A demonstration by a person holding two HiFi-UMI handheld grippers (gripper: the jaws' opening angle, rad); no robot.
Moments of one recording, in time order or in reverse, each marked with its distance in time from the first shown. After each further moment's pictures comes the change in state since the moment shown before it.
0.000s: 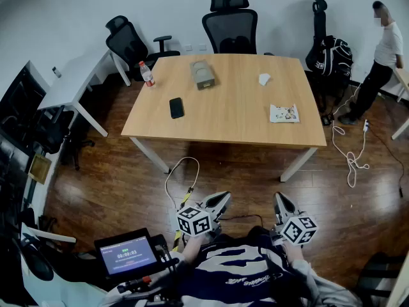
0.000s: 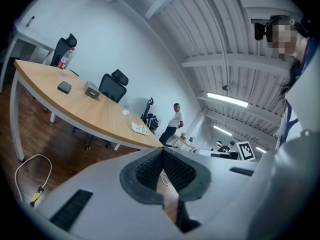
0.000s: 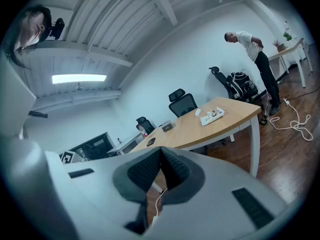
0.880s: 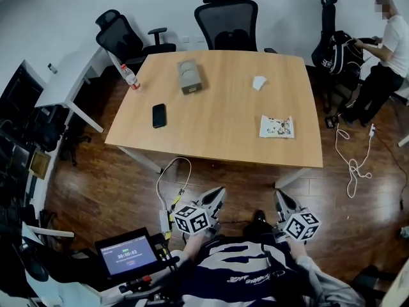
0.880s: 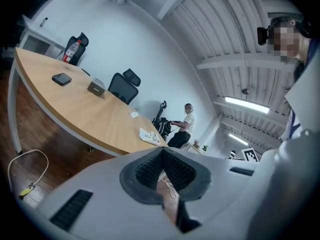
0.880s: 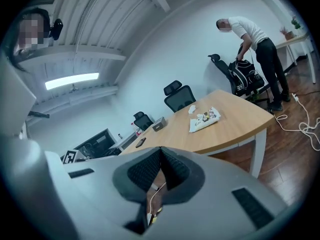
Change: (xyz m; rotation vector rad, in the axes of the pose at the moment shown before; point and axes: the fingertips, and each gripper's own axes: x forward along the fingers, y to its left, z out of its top) left arm 0.147 0.063 0.041 -0.079 -0.073 0.157; right arm 0.094 -0.137 0.071 0.028 0.115 0.076
